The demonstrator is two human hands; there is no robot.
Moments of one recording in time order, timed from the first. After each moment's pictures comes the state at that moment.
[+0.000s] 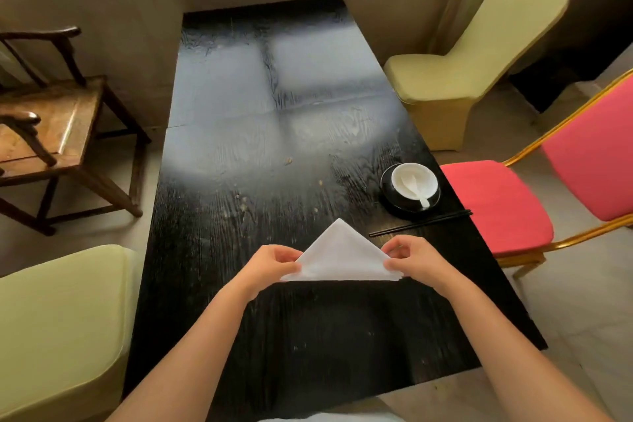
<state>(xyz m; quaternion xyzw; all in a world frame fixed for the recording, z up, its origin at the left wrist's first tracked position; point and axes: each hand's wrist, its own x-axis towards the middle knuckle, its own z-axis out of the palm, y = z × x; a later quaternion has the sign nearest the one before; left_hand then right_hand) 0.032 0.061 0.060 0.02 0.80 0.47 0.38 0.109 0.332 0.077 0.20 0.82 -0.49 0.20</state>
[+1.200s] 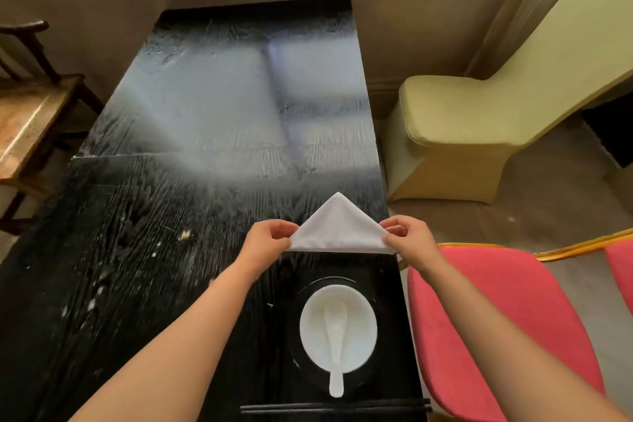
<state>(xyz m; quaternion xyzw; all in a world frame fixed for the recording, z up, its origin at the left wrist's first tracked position) -0.226 0.358 -0.026 -0.05 0.85 0.50 0.17 -0.202 0.619 -0.032 0.16 0.81 -0.55 0.10</state>
